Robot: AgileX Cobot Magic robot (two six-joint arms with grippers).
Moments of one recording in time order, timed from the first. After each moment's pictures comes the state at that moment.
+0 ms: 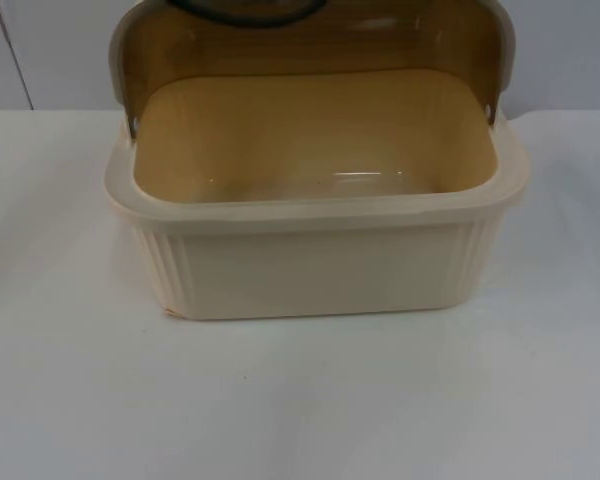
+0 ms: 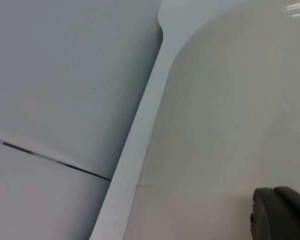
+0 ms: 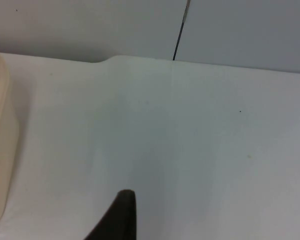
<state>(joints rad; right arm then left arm) -0.05 1.10 -1.09 -0.06 0.71 -0.12 -0.38 2.02 -1.87 -0.48 0.82 1.17</state>
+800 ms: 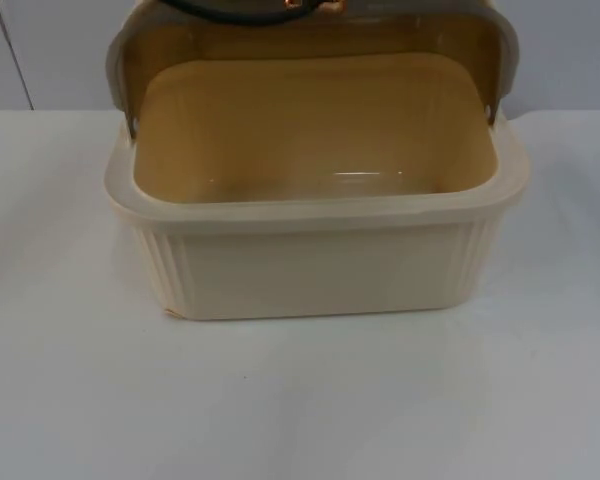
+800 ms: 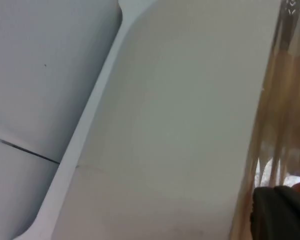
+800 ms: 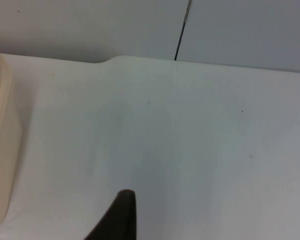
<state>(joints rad) -0.05 1.10 -1.09 -0.05 0.71 -0.12 -0.38 1.99 -1.82 -0.50 0.90 1.11</state>
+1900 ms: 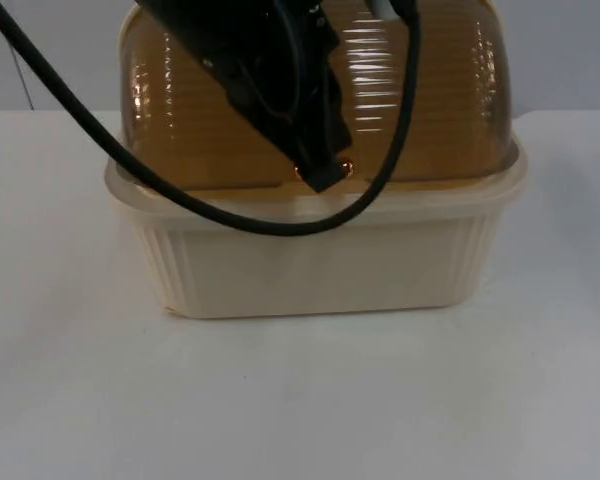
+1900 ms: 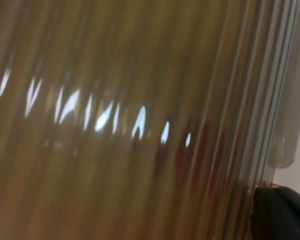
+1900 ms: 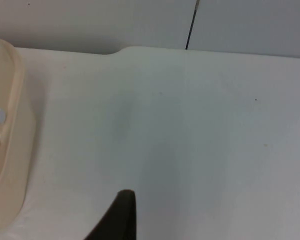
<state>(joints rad) -0.05 1.10 -1.09 -0.01 0.74 -0.12 -0.58 1.79 -1.27 -0.32 0.52 0.95</state>
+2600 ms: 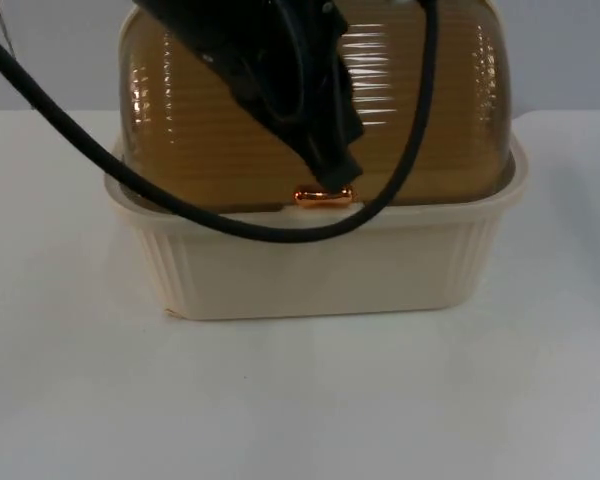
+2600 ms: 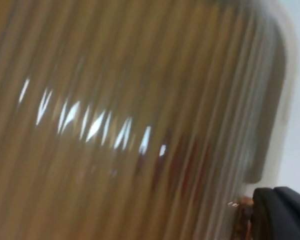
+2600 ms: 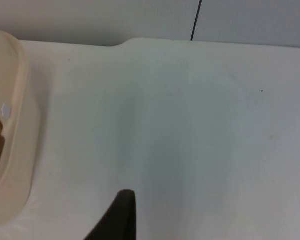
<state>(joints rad) -0.05 1.10 -1.09 0.00 0.76 -0.12 -0.63 1.70 -1.20 -0.30 0.48 0.88</state>
